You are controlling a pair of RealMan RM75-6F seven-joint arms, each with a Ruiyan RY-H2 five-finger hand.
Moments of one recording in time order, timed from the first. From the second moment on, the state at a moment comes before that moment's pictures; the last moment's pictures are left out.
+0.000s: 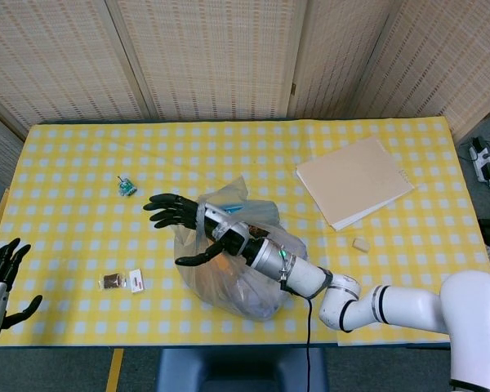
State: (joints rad) left arm -0.07 -1.05 -0.02 -1.63 1.55 1.53 -0.03; right arm 1.12 -1.50 0.26 -1.52 -1.51 1.01 1.63
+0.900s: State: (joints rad) left arm -0.07 -1.05 -0.02 -1.64 1.55 1.51 -0.03; right arm 1.04 -1.33 0.70 -1.98 -1.13 0.94 1.46
